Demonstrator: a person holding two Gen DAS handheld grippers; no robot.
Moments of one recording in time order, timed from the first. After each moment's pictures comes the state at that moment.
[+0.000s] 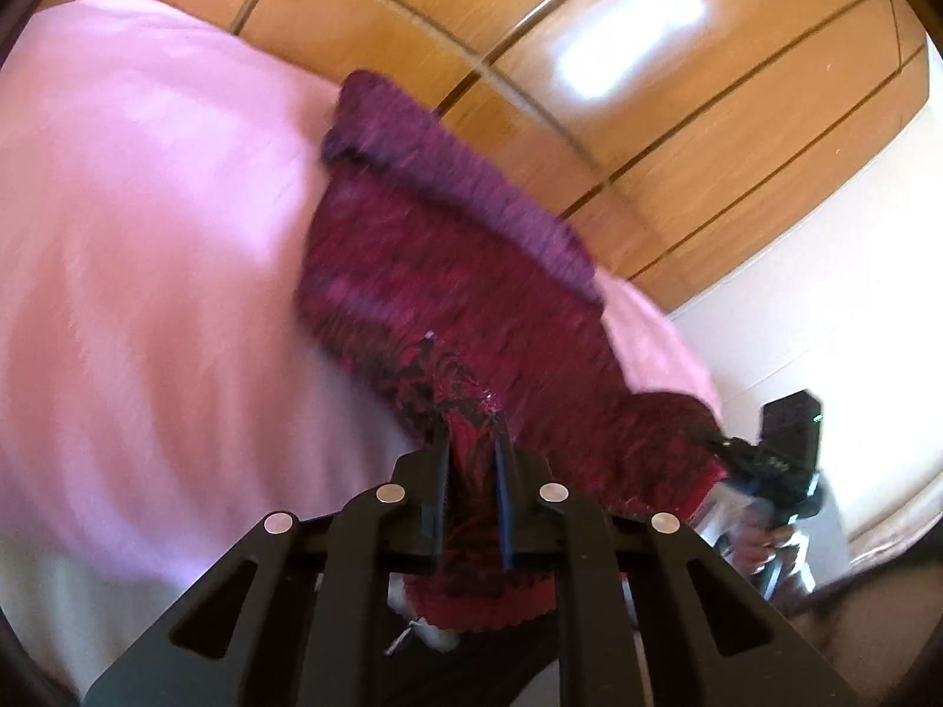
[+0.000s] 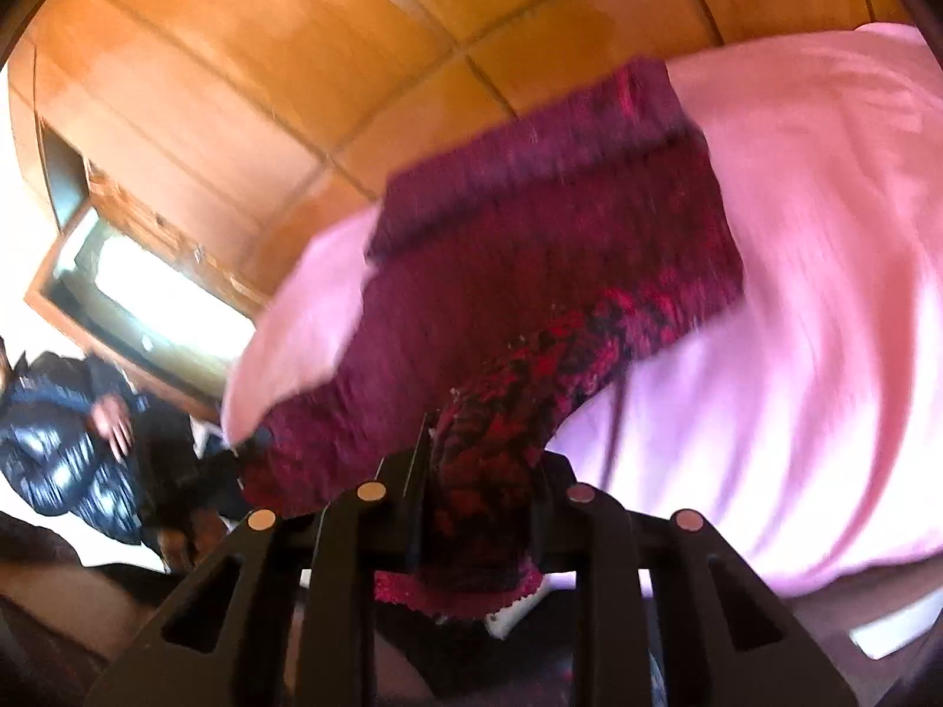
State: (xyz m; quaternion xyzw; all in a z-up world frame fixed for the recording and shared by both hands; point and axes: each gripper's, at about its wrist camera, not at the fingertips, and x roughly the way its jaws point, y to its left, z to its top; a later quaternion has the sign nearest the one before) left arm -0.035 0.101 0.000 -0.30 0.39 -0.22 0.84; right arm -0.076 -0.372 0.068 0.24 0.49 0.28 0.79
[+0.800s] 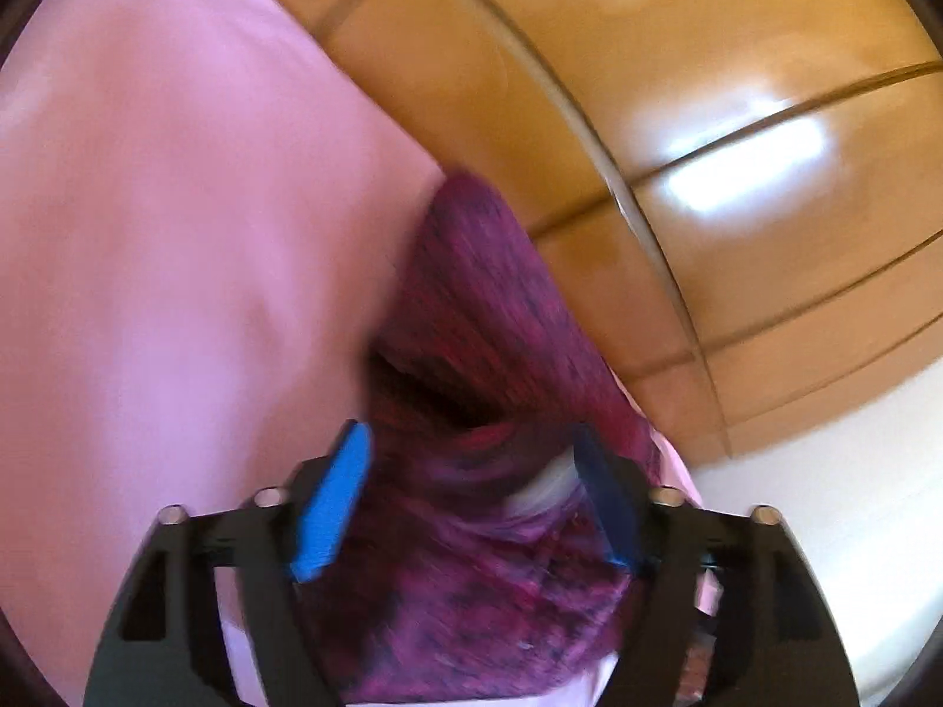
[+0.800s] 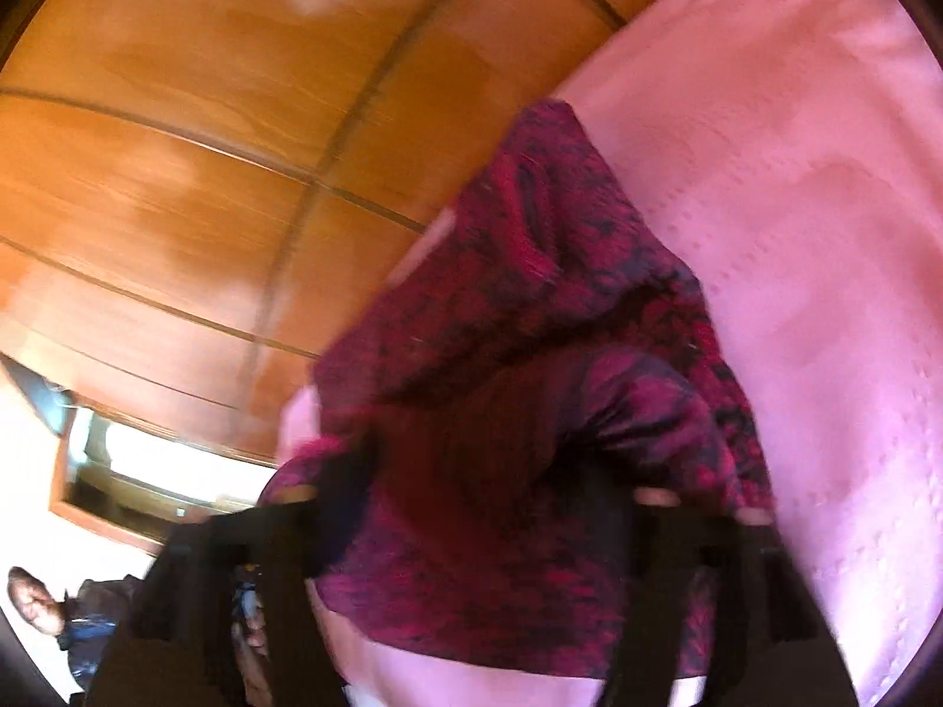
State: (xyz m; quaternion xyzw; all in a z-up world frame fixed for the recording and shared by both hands) left arm 0.132 0.149 -0.007 -0.41 0.38 -0.09 0.83; right arm 0.087 -0.404 0.010 0.41 0.47 0.18 0.76
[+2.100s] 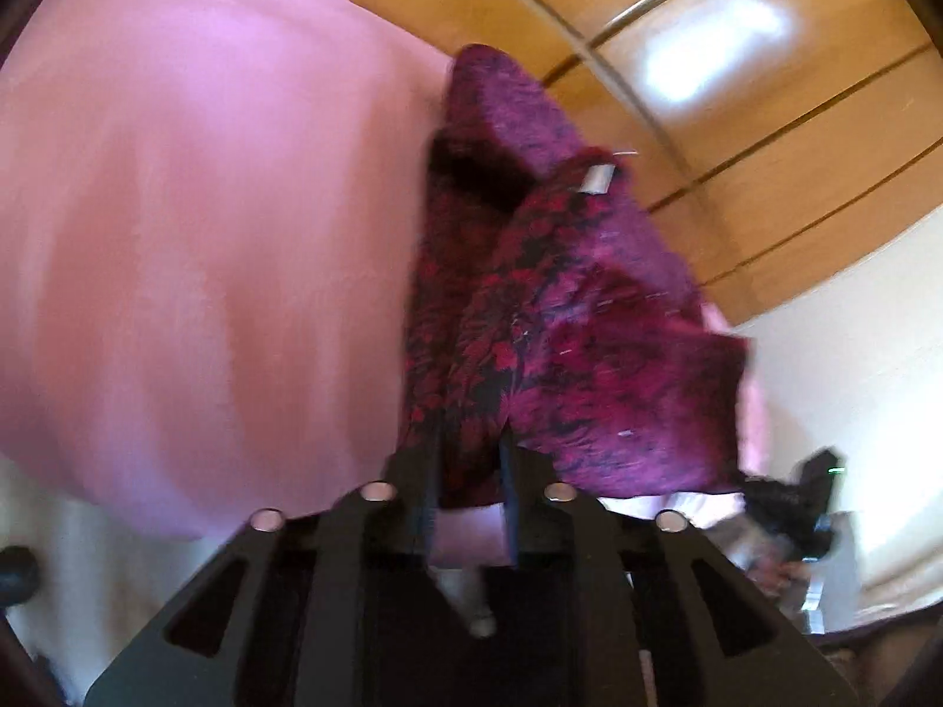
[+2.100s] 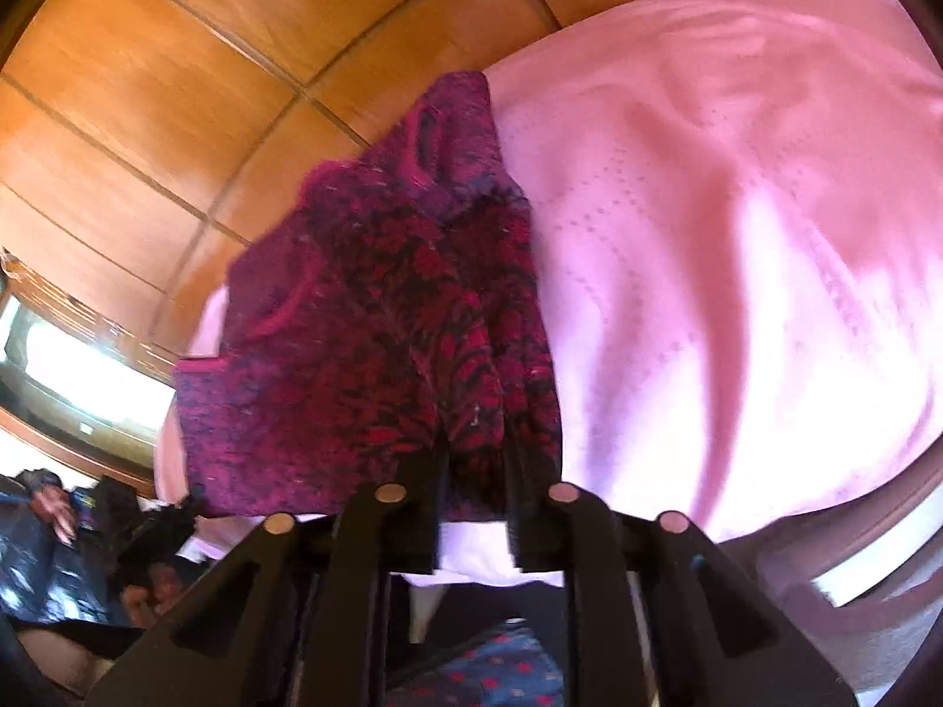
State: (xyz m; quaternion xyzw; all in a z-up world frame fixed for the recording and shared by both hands) left arm -0.044 0.120 -0.025 -0.30 0.45 -0.12 0.83; right arm -0.065 -0.442 0.024 0.26 0.53 0.13 0.80
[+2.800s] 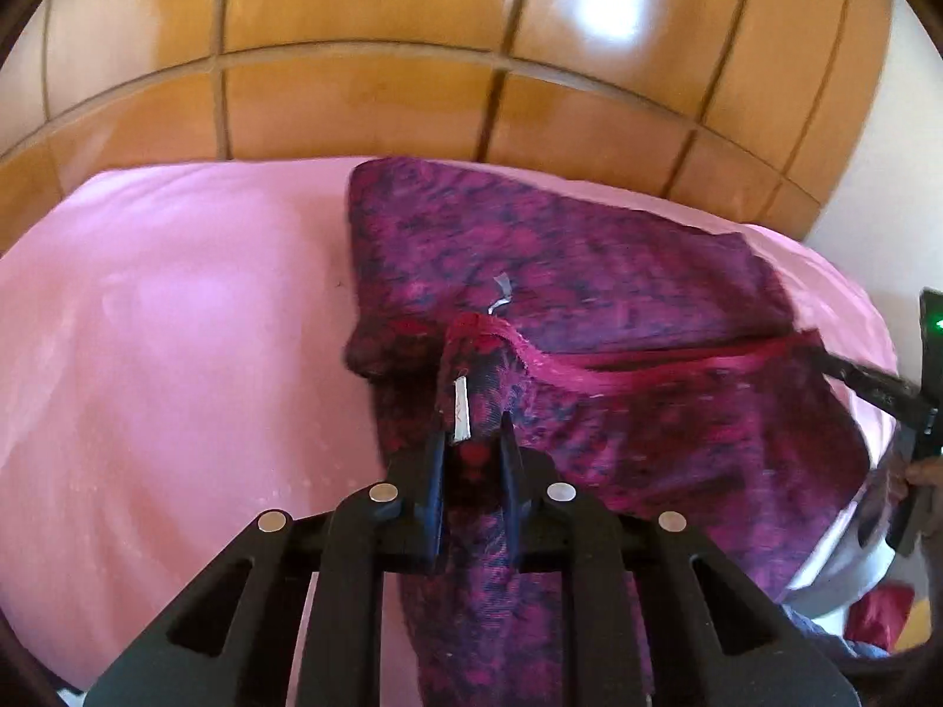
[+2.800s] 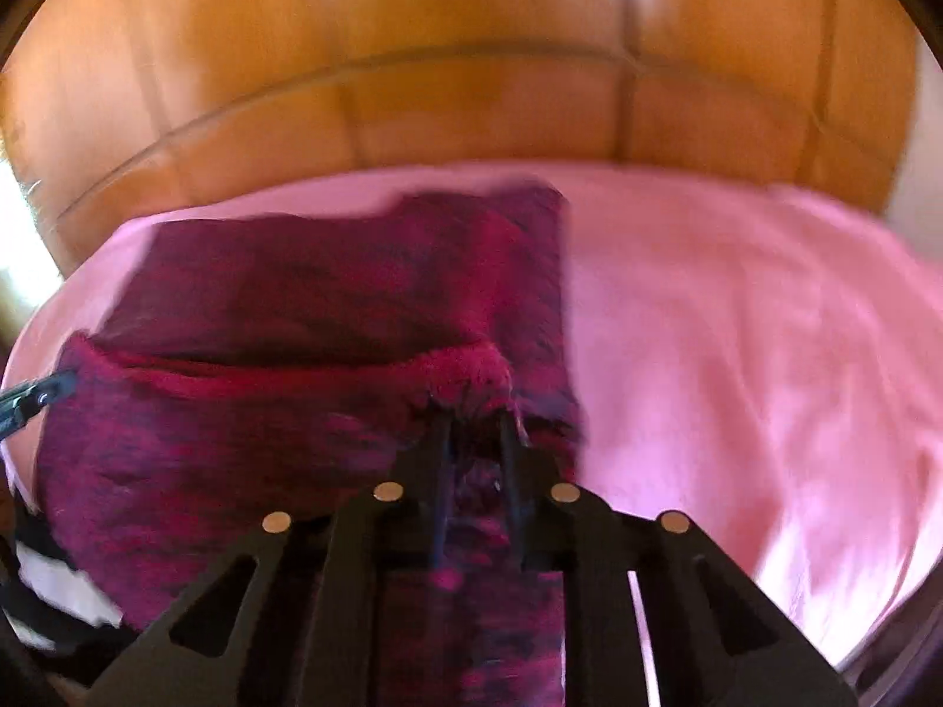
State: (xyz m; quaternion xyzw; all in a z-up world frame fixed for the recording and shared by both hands) left arm 0.051 0.071 0.005 -0.06 0.42 -0.10 0.90; right arm 0.014 -0.374 0.027 0.03 0.47 0.08 0.88
